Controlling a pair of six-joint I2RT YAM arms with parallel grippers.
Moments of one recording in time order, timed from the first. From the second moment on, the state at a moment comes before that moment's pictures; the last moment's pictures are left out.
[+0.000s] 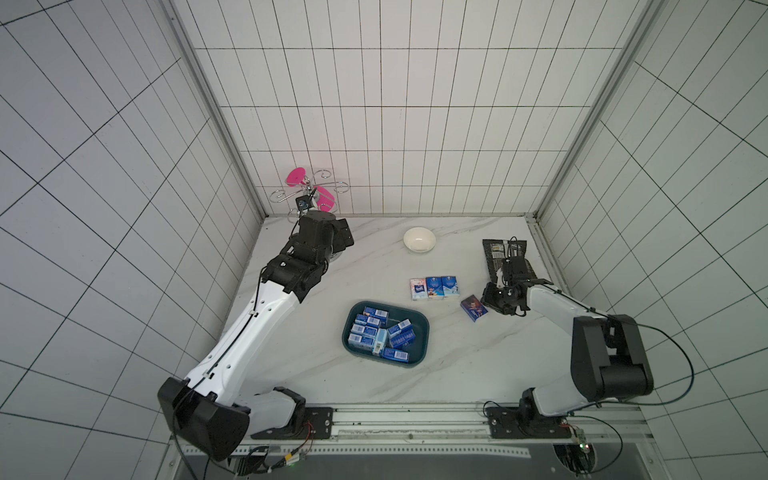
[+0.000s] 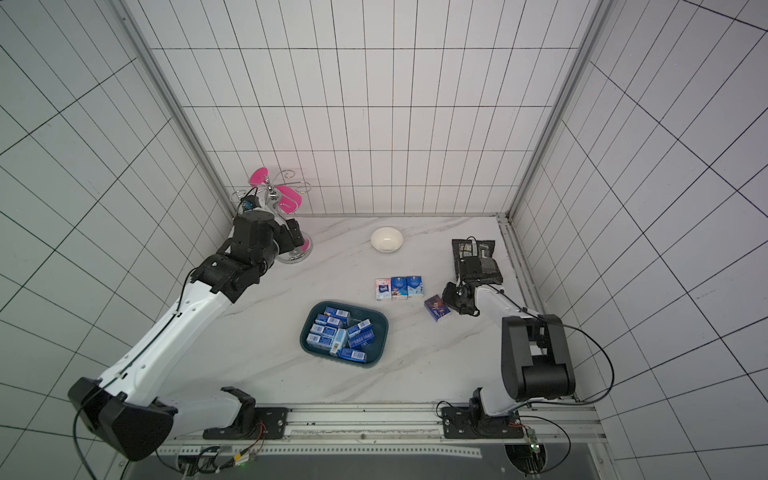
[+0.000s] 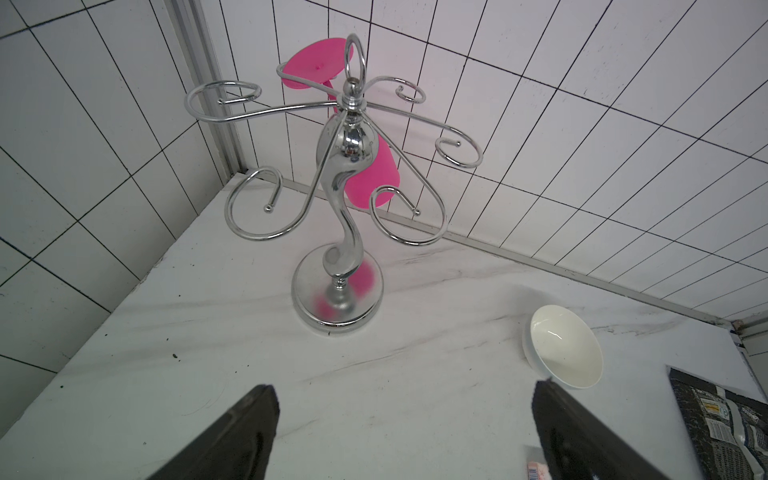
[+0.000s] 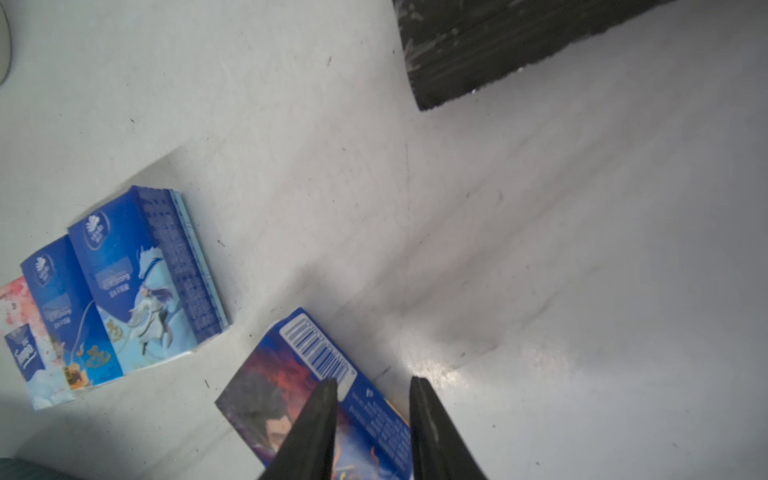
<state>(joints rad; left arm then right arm) -0.40 1.27 1.34 -0.57 -0.43 -0.49 0.17 1.51 0.83 -0.46 -0.13 0.46</state>
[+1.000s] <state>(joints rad) -0.41 1.28 1.34 -0.57 -0.43 -0.49 0.30 1.49 0.85 -0.57 -0.10 0.25</state>
